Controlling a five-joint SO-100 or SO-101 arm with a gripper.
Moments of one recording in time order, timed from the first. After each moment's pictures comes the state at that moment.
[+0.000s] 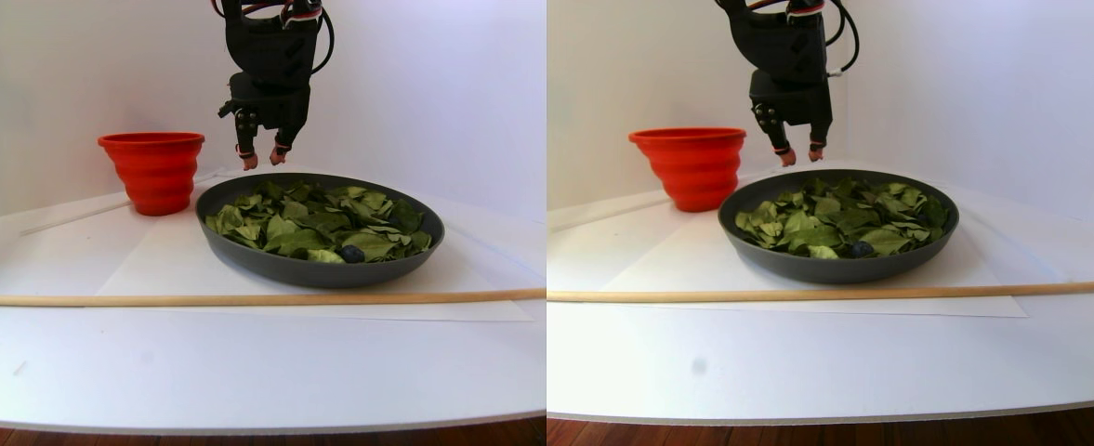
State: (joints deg) arm 7.0 87.2 114.7 -14.3 -102.2
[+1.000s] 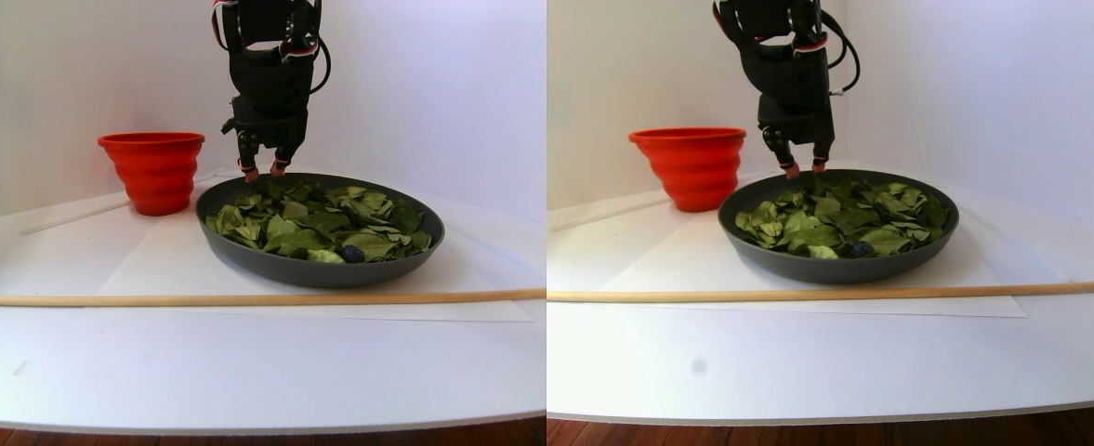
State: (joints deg) arm 7.0 76.8 105.6 -16.7 -102.0
